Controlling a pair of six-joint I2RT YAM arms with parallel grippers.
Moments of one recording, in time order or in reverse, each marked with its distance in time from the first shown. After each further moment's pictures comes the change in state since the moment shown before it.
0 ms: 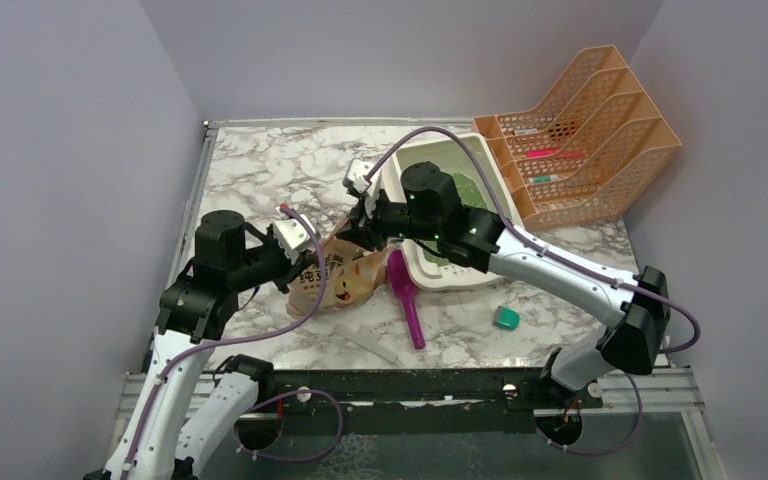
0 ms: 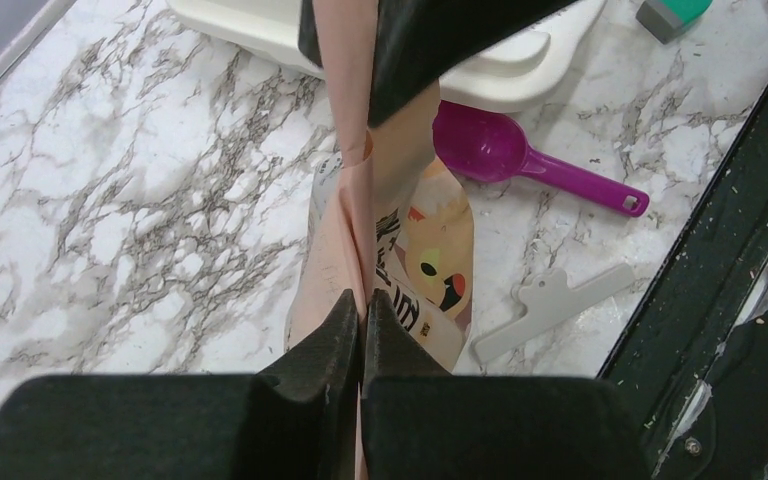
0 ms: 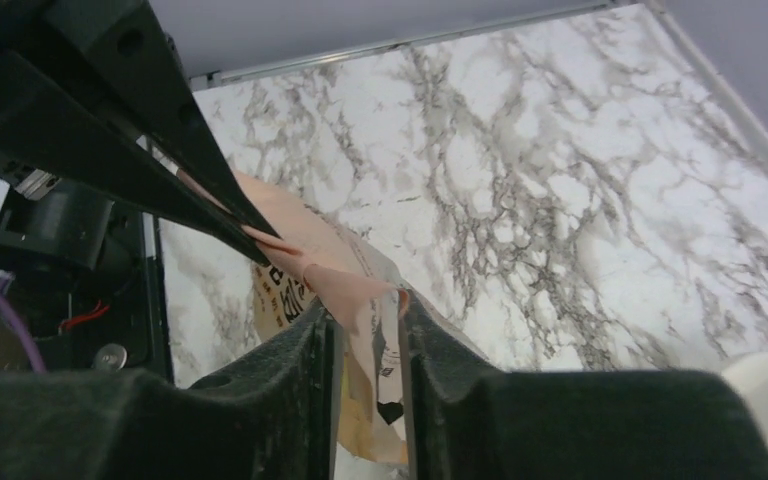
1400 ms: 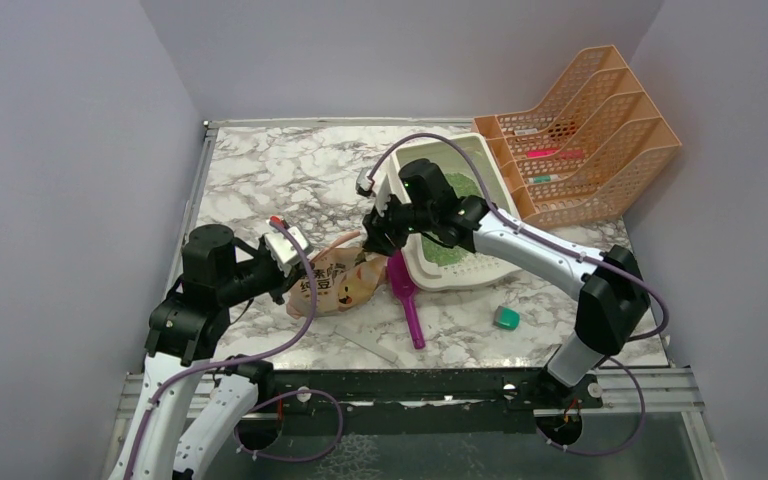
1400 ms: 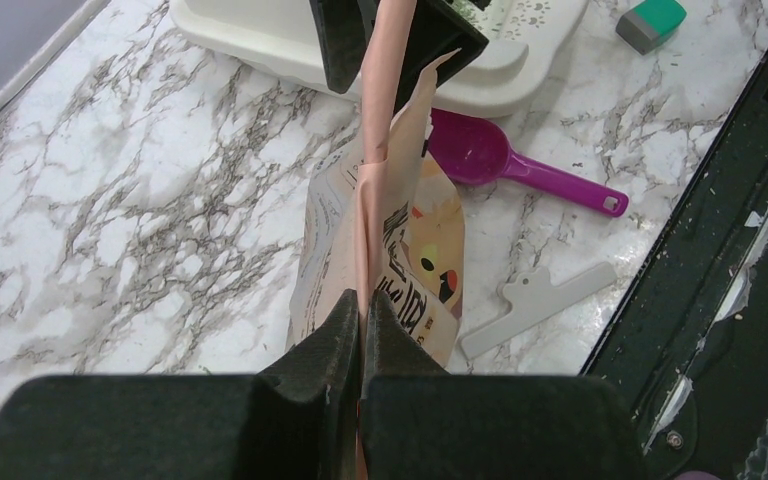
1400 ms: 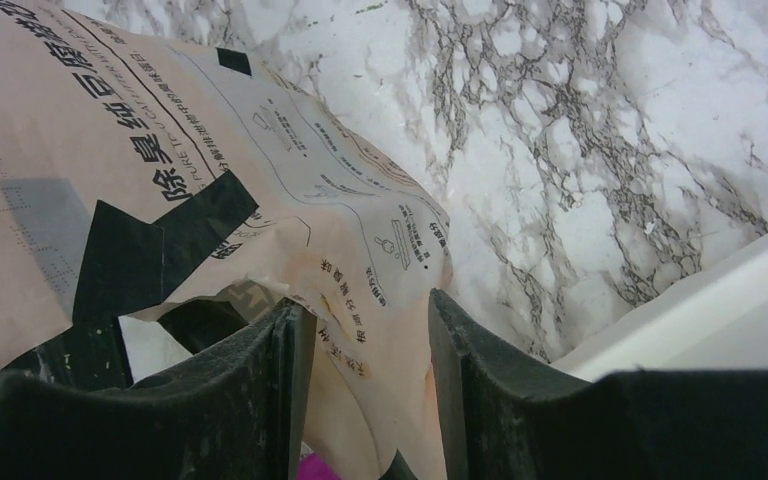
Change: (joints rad) left arm 0.000 -0.094 -0.002 -0.039 0.015 -0.014; right arm -0.164 0.107 -0.061 -0.149 -0.094 -0.057
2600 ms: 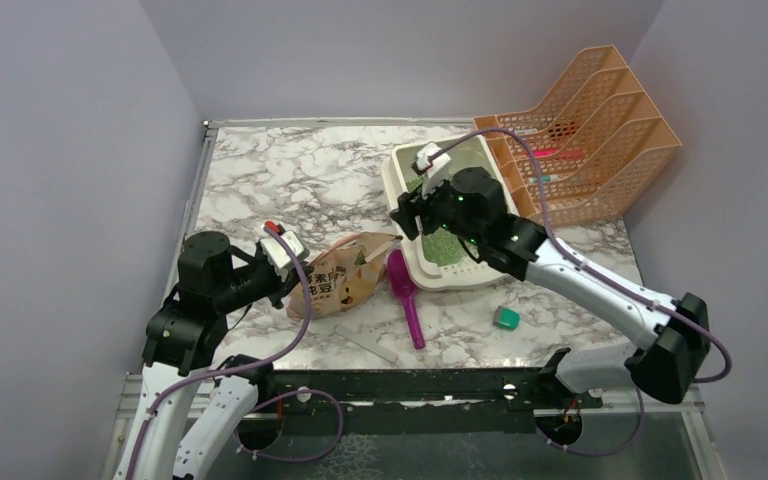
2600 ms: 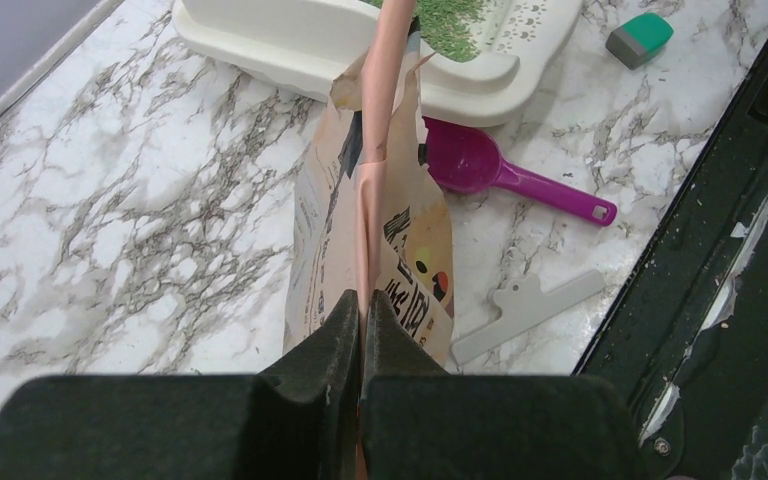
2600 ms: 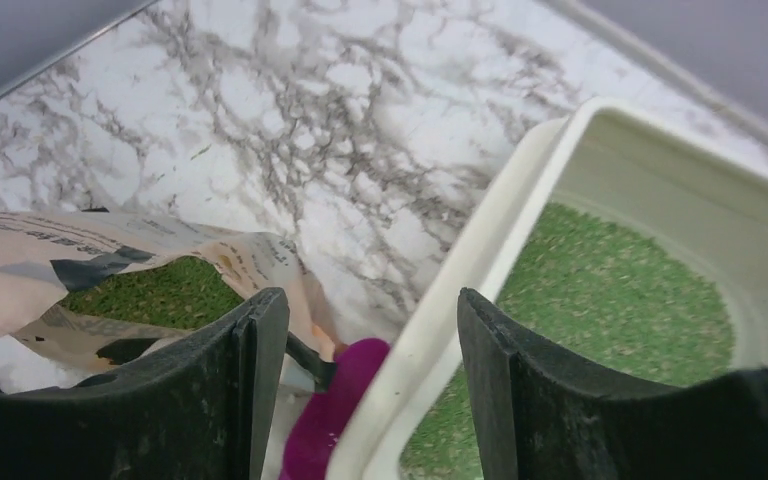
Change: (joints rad) left arm 0.000 -0.043 -0.016 0.007 0.005 -0.034; right arm 0.007 -0.277 -0.169 0.150 0.444 0.200
